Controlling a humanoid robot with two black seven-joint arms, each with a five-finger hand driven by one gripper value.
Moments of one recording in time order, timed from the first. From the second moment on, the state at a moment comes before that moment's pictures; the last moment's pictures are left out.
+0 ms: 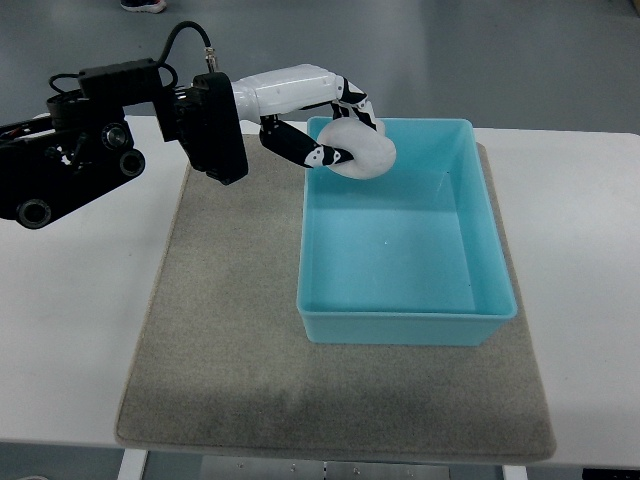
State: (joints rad) left arm -1.14 0.49 -0.35 -1.19 1.41 -0.09 -0.48; right arm 0.03 0.00 0.07 0.13 -0.12 0.04 0.11
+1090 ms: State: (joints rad) left arm -1.00 0.41 -0.36 -1.18 1.12 -0.10 -0.48; right arm 0.03 0.00 0.07 0.13 -0.12 0.04 0.11
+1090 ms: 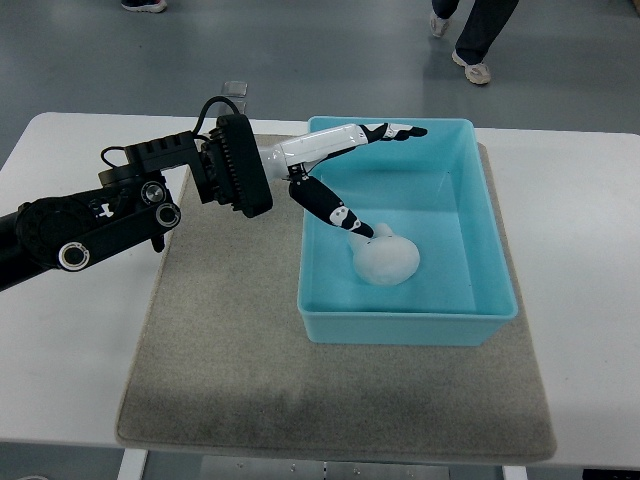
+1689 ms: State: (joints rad) left arm -0.96 0.44 -0.43 -0.99 0.22 0.02 -0.48; right arm 0.03 0.00 0.07 0.13 -0.12 0.04 0.11
